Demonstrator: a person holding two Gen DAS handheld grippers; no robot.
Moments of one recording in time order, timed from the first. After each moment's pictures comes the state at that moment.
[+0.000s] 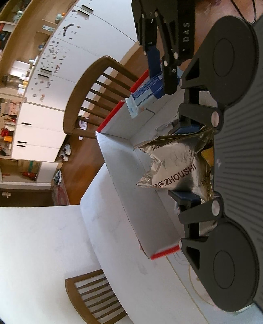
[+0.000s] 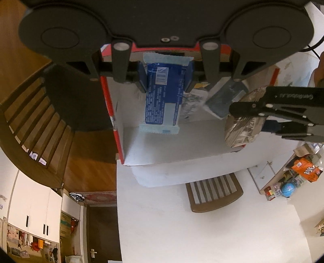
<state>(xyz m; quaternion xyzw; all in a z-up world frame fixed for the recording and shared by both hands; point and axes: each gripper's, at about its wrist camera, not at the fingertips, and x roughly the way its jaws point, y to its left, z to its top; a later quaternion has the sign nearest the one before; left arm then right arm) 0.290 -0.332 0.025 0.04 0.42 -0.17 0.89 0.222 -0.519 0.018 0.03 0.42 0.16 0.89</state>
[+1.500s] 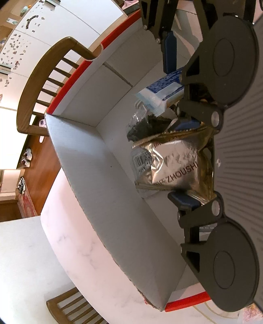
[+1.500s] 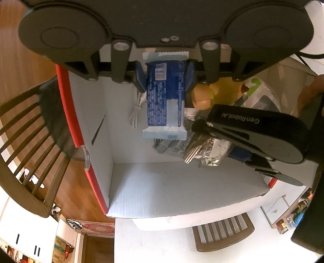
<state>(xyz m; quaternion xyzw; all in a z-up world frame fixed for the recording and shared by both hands) 0.367 -0.360 -0.055 0.09 0.51 -0.17 0.84 0.267 -0.488 -0.047 -0.01 0.51 0.15 0.84</state>
